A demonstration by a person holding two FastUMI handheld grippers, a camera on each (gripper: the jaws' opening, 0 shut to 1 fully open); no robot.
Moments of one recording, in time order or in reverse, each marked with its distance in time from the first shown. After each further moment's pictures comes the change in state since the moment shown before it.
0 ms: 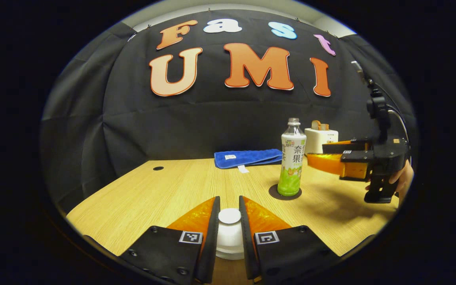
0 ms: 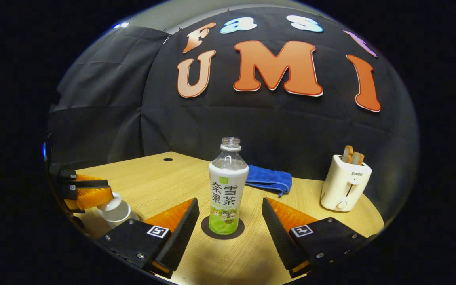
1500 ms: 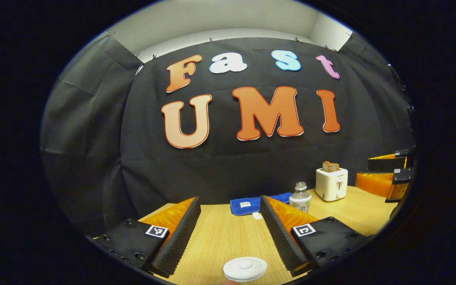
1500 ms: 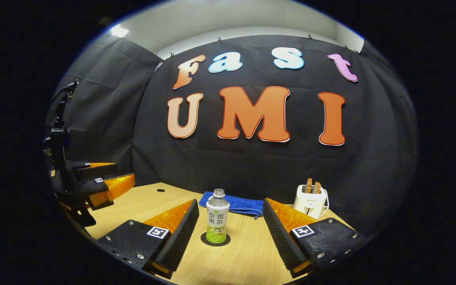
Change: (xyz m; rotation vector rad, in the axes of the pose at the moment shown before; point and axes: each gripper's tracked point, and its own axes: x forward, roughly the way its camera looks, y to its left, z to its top) left arm -0.043 0.016 0.166 0.034 -0.323 0.122; right arm -0.117 -0.005 0.104 0.012 -0.211 -0.150
